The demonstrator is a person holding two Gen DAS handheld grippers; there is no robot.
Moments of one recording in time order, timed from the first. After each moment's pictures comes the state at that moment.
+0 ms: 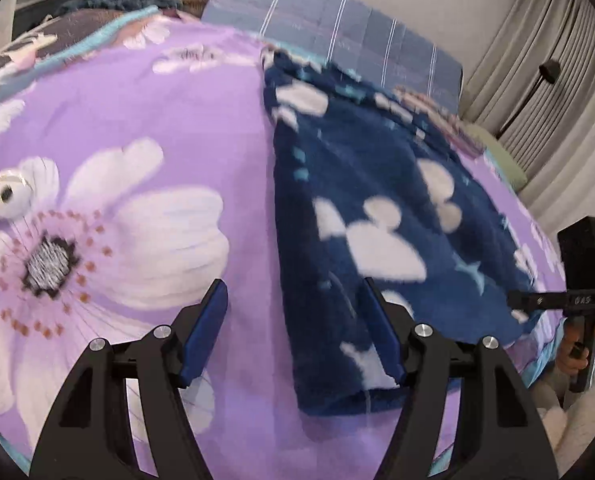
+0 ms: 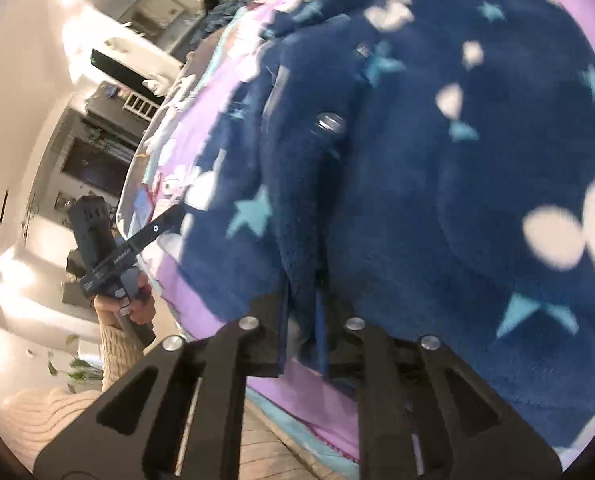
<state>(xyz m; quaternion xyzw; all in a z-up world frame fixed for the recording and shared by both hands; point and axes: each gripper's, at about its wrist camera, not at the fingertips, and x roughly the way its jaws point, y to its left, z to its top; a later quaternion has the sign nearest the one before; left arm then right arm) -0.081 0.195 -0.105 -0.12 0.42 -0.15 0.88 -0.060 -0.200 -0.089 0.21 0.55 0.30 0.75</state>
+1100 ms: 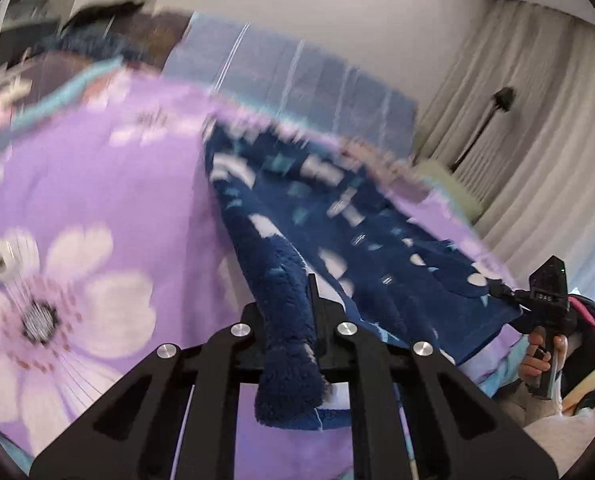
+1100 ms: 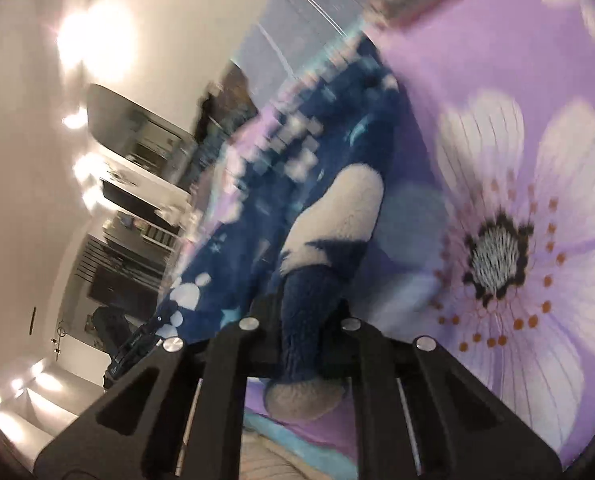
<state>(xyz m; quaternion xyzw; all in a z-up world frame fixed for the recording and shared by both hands) -0.110 0.172 -0.004 -0.15 0.32 -0.21 0.91 -0.101 -0.339 -0.023 0.37 0.36 0.24 0.82</state>
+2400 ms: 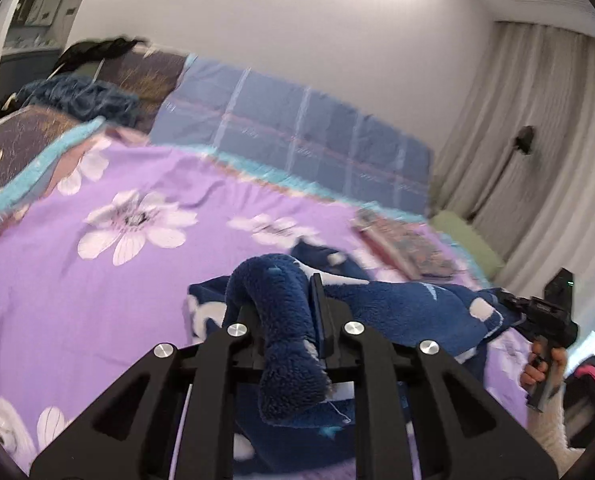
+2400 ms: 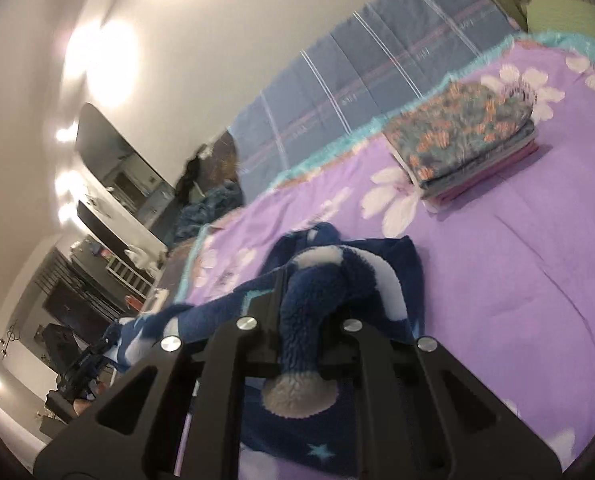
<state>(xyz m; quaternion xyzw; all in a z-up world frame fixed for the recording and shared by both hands) 0.091 0.148 0.040 -0.15 0.29 -0.17 0.93 0.130 -0.356 0.012 0.31 0.33 0.16 0.88</state>
